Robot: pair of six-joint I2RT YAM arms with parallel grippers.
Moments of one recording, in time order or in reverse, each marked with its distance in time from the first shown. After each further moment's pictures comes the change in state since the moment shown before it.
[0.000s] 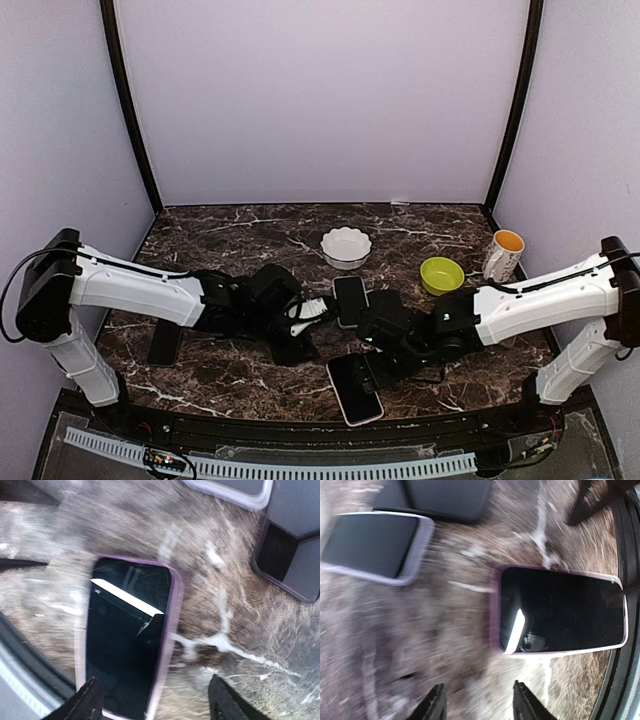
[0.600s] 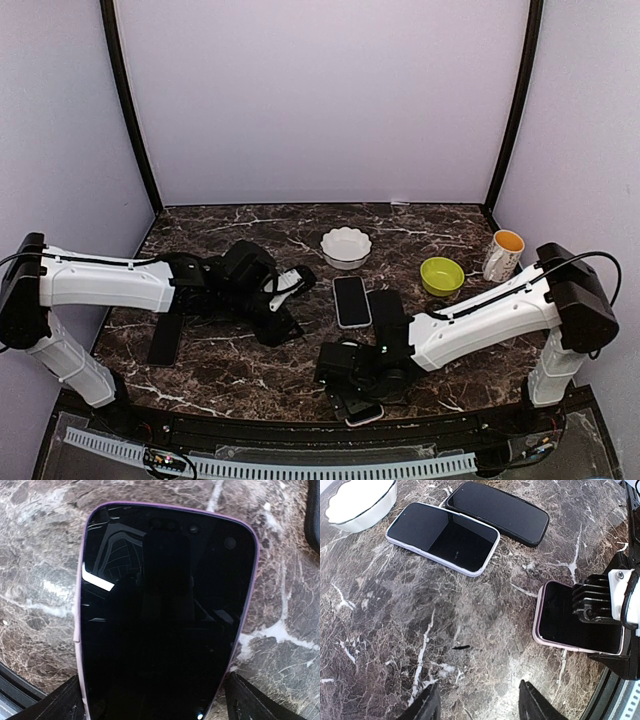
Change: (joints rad) left arm 0.093 -0.175 -0.013 -0.103 -0.050 -0.126; right arm 0.137 0.317 0.216 -0.135 0.065 0.175
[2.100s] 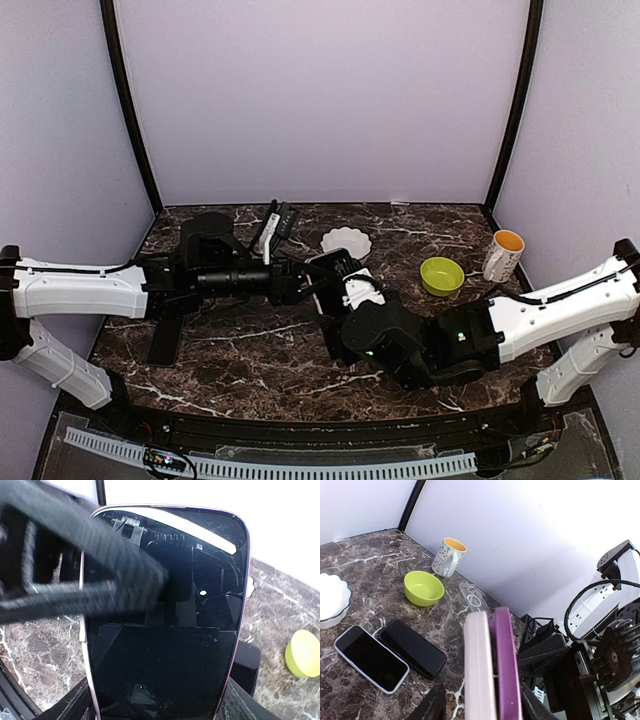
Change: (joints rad) left arm 0.000 -0.151 -0.084 0.606 0.228 -0.462; right arm 0.094 -0.351 -0.072 0.464 0.680 -0.452
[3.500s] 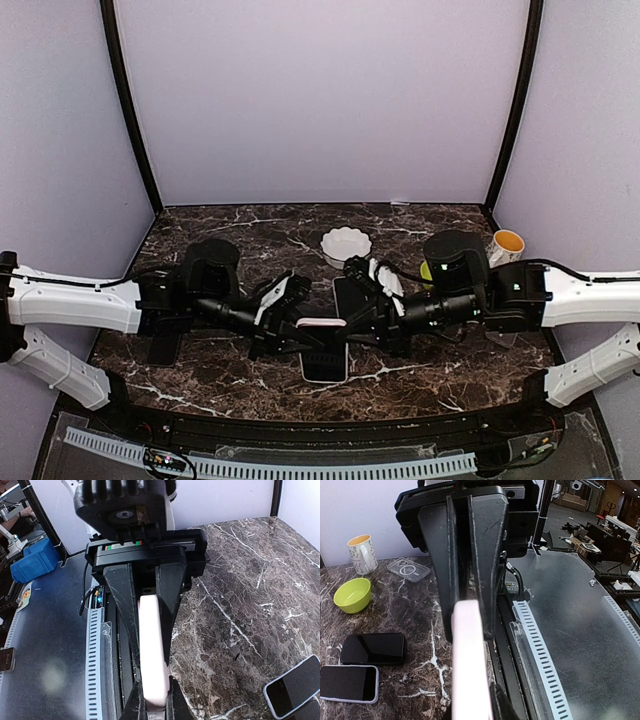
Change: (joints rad) left arm -0.071 -0.047 -0.097 -0.129 0.354 0.642; right arm -0.336 -0.291 -0.164 0.093 -1.205 -0.459
